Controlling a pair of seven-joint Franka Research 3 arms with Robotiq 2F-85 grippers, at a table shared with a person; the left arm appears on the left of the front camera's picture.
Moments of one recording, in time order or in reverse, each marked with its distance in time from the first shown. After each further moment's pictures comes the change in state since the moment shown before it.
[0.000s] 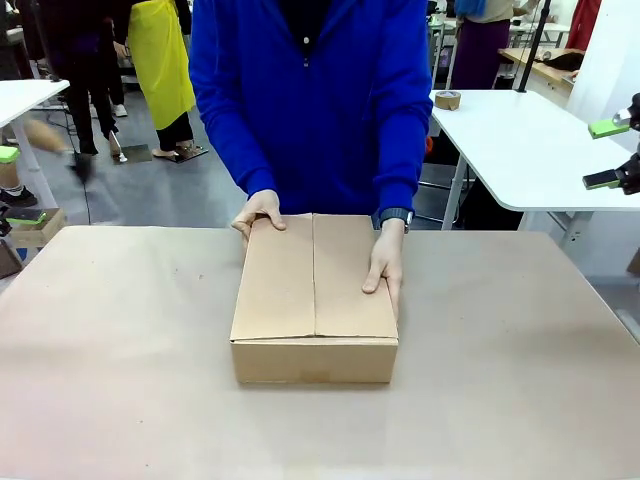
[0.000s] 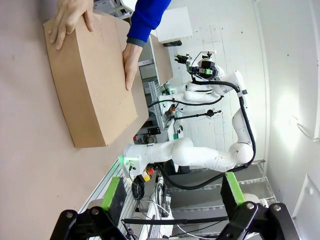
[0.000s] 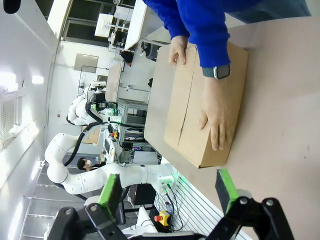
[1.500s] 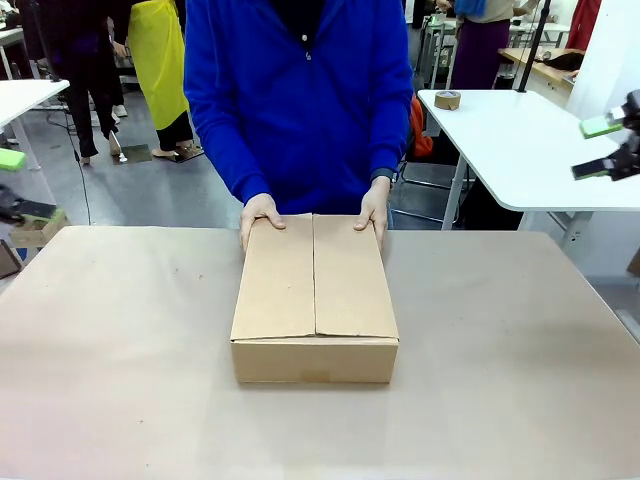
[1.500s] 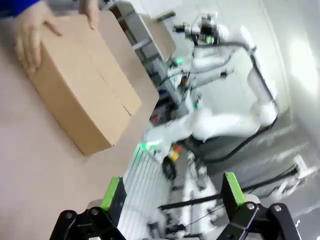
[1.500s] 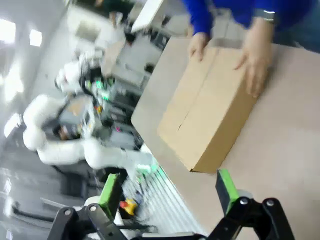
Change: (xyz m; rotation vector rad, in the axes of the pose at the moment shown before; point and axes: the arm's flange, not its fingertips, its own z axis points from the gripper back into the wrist) left arm 0.012 -0.023 -0.050 0.036 0.196 -0.330; right arm 0.001 0.037 -0.042 -0.005 0.091 0.340
